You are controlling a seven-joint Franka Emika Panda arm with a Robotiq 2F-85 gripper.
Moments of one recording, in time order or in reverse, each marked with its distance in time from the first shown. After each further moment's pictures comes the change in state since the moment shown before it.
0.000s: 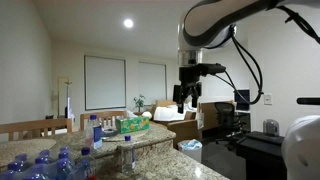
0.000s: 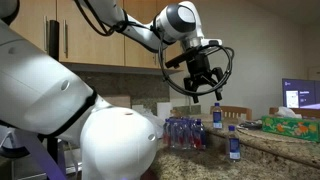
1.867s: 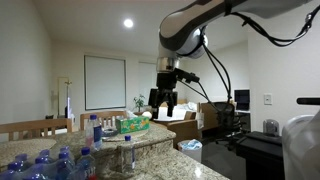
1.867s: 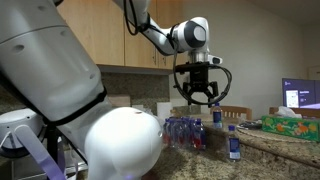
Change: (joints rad) arm 0.165 0.294 -0.077 0.142 0.167 0.076 -0.091
